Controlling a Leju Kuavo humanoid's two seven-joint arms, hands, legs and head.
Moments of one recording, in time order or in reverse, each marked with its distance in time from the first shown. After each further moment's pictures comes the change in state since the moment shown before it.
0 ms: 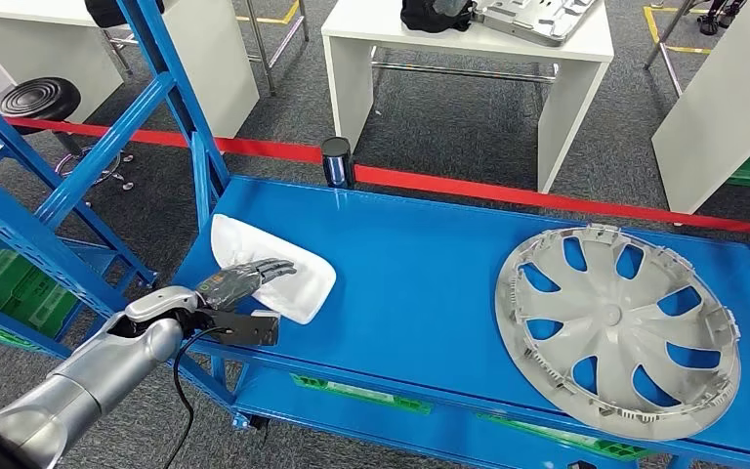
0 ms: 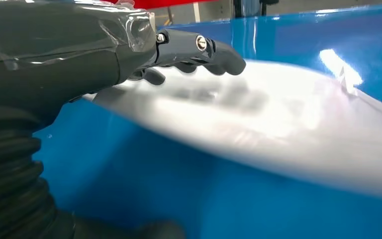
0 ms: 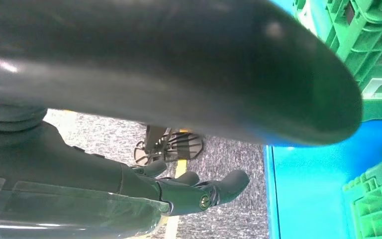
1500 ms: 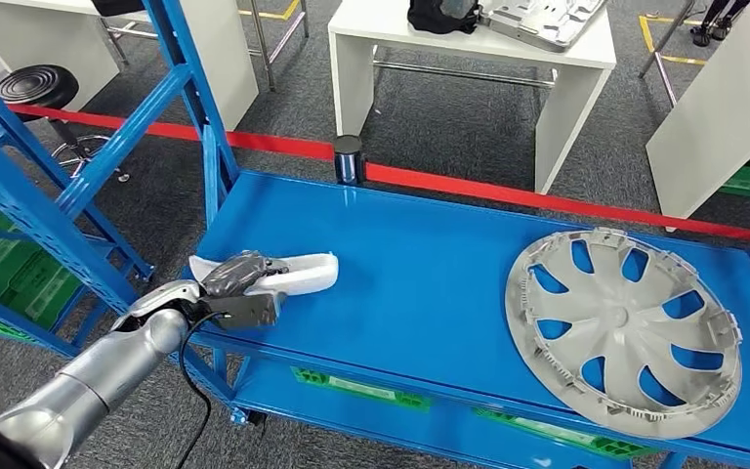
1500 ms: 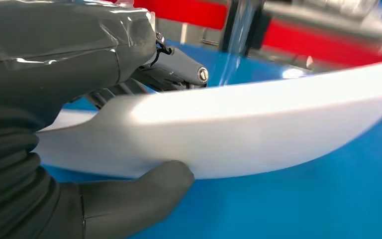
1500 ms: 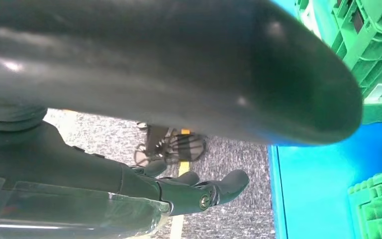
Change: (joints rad) left arm 0.031 -0.037 0.087 -0.079 0.200 -0.002 -0.045; right arm 0.008 0.002 0.011 0.001 -0.026 -0.012 -0.018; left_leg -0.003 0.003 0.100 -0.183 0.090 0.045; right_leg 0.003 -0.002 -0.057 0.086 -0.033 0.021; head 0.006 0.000
